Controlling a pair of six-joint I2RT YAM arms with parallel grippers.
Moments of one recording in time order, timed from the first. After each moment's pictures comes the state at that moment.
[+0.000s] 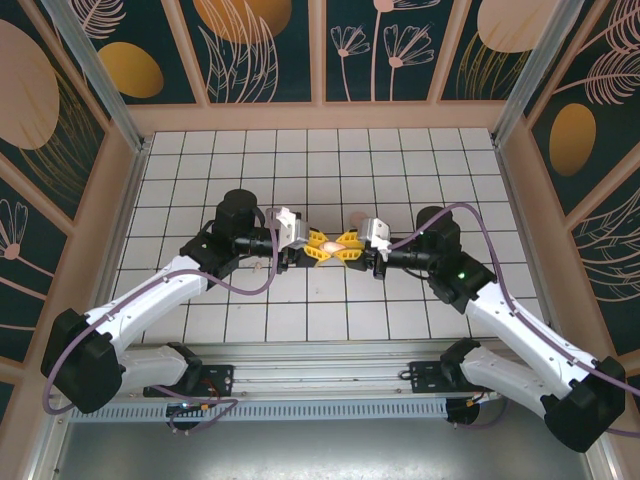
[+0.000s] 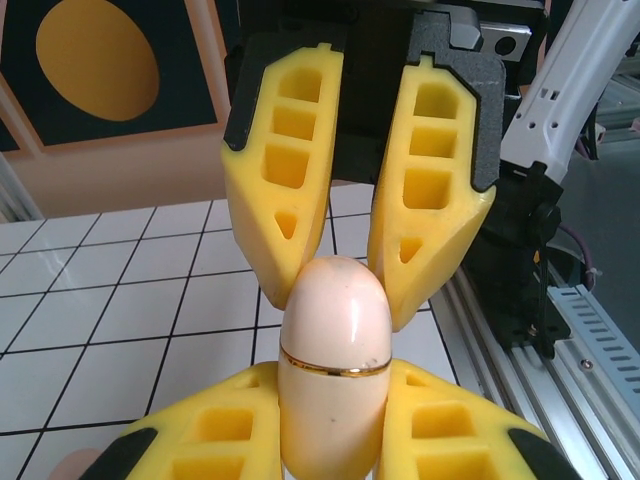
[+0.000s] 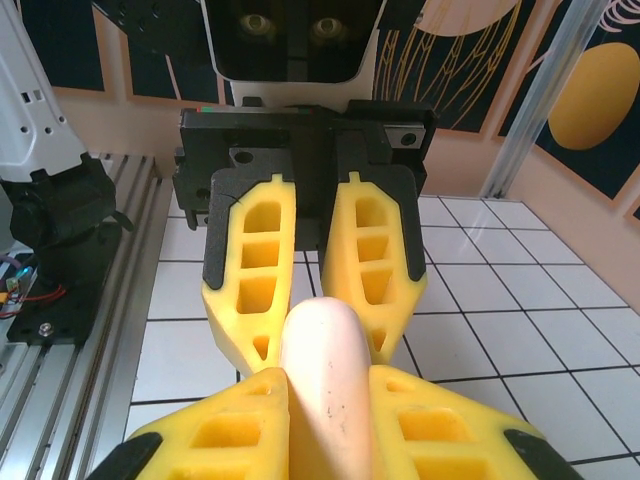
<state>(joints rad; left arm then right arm) -0.64 1.23 0.87 0.04 0.94 0.37 0.64 0.92 0.75 -0.06 -0.73 -0.39</state>
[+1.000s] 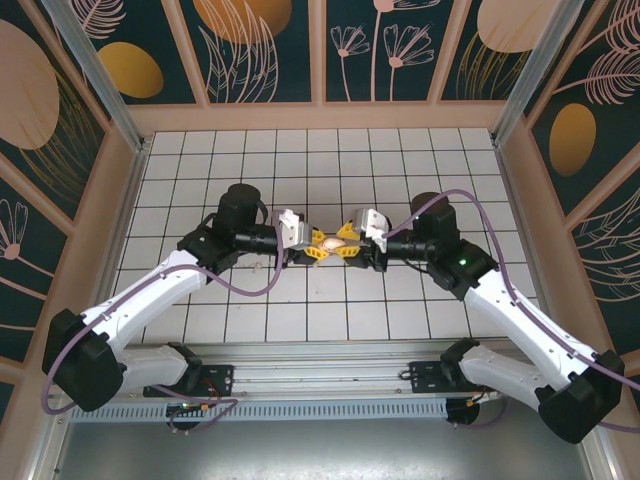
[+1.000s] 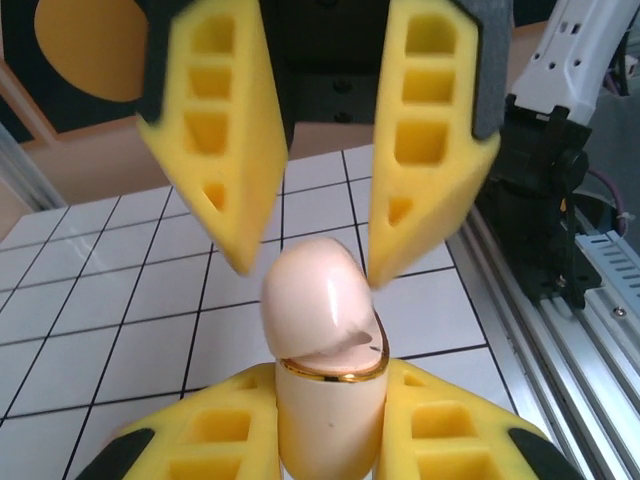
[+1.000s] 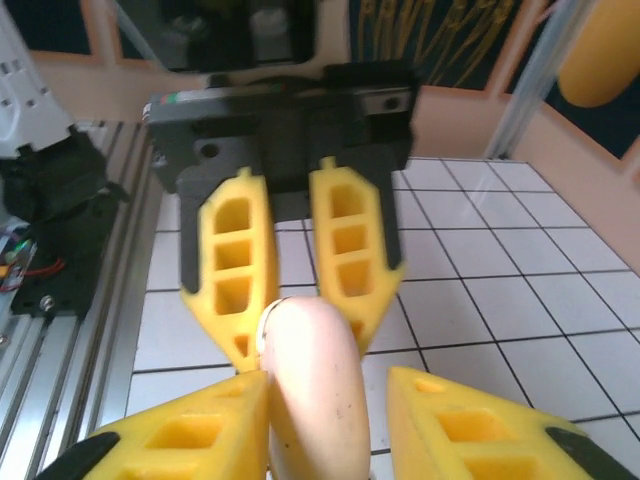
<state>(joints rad) -0.64 1.24 0.95 -0.15 0.88 0.55 0.61 0.98 0.88 -0.24 -0.71 -0.44</state>
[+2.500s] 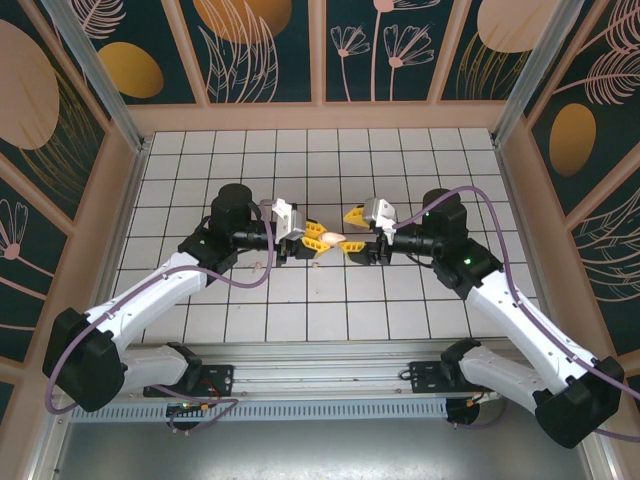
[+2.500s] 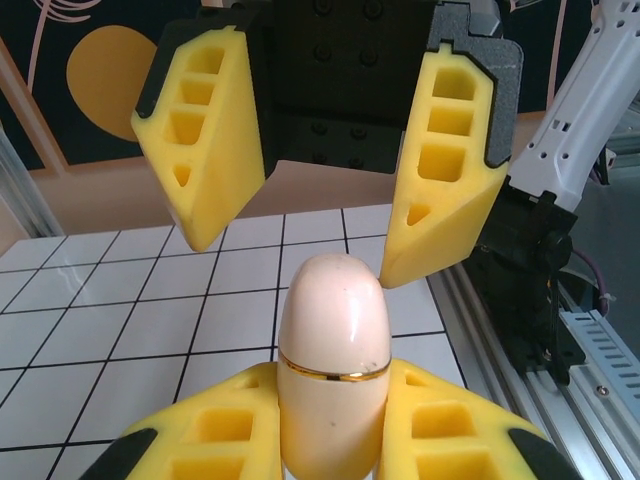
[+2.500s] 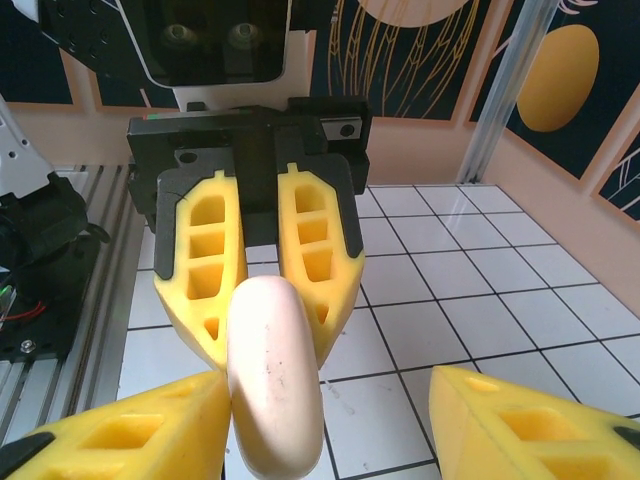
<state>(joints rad) -0.61 1.24 0.89 0.10 0.96 0.31 0.56 0.97 0.87 -0.16 -0.77 -0.37</state>
